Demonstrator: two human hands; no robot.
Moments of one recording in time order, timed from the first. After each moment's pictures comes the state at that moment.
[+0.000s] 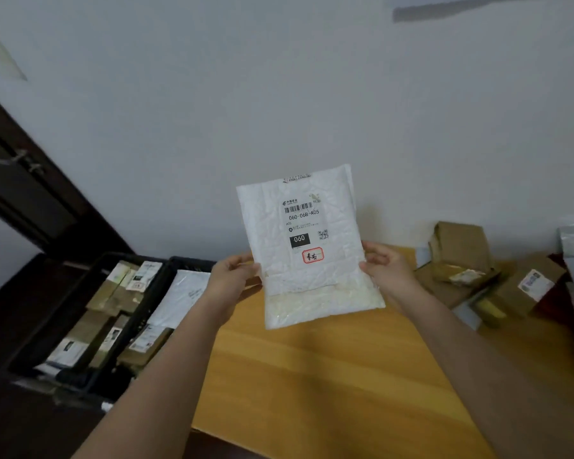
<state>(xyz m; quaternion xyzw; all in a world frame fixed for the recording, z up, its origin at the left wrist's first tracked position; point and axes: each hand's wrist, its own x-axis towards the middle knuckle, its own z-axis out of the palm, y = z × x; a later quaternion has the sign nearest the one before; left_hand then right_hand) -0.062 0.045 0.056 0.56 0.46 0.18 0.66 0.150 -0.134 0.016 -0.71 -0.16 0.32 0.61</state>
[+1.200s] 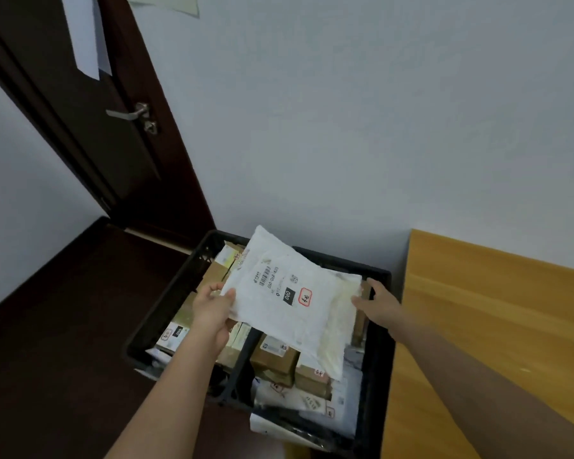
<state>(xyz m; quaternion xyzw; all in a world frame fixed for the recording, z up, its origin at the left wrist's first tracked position) -0.395 0.383 -0.030 0.37 0.61 0.29 0.64 -0.153 0.228 -0.062 -0.81 -0.19 0.44 0.34</state>
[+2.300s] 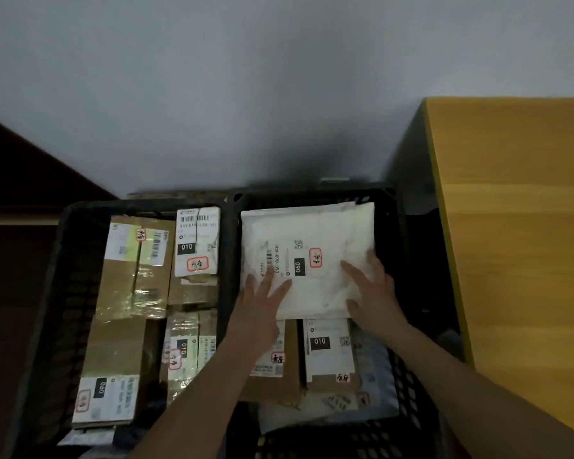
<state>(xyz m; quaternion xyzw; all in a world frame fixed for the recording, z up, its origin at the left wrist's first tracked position) -0.269 0.467 -0.311 0.91 0.19 -0.30 0.19 -0.138 0.280 -0.313 -0.91 -0.20 0.34 0.17</state>
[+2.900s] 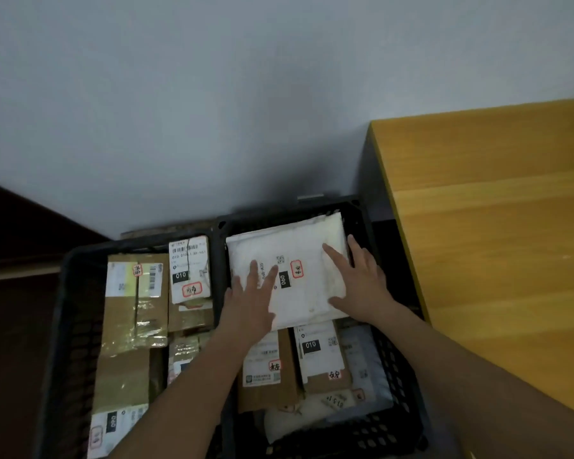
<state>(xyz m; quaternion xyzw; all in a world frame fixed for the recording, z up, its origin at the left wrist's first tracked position) -0.234 0.477 -0.256 0.92 0.16 -0.33 0.14 -0.121 0.288 -0.252 -0.92 -0.22 0.31 0.10</state>
